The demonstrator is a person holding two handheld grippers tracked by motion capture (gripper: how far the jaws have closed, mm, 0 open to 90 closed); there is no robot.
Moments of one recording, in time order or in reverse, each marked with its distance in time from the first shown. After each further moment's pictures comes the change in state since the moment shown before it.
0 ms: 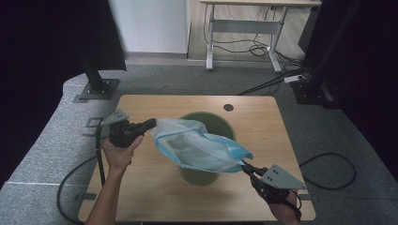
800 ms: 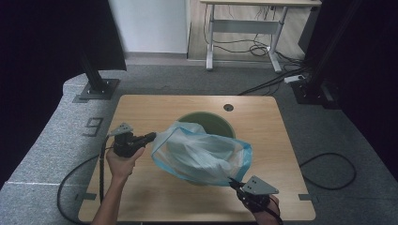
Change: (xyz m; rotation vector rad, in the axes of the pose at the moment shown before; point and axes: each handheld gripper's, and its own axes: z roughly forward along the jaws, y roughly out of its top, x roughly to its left) left arm 0.023 -0.051 0.021 0.112 0.026 -0.049; right arm 0.027 -0.074 0.045 0.160 0.080 0.066
